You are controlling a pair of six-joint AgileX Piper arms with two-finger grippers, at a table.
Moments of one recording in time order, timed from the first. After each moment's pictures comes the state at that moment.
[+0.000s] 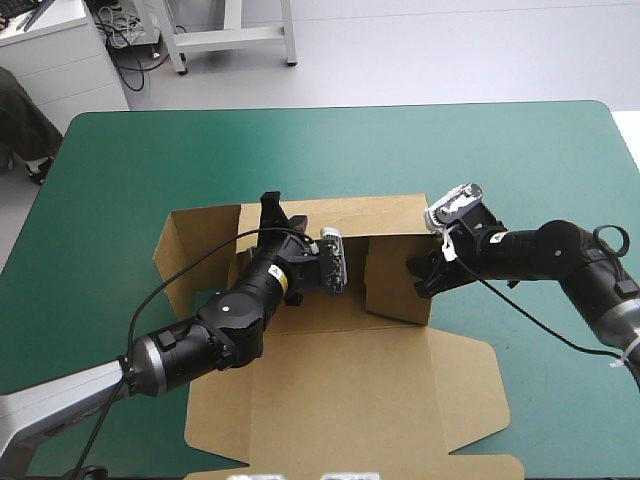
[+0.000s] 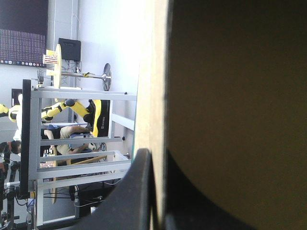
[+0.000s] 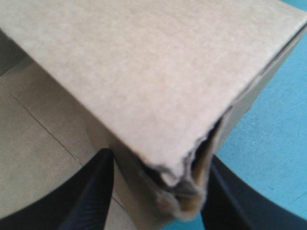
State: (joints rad) left arm -0.98 1.42 -0.98 1.31 0.59 -0.30; right arm 0.24 1.29 -1.00 0.64 0.76 -0.84
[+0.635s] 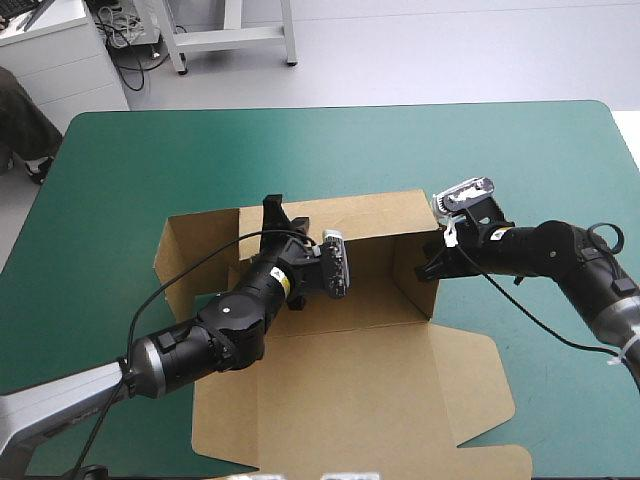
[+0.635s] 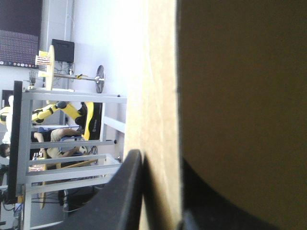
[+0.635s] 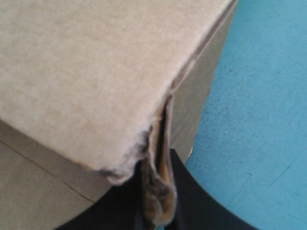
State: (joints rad) left arm -1.00 1.42 -0.98 1.29 0.58 -0.30; right arm 0.24 1.30 -1.00 0.53 0.69 -0.62
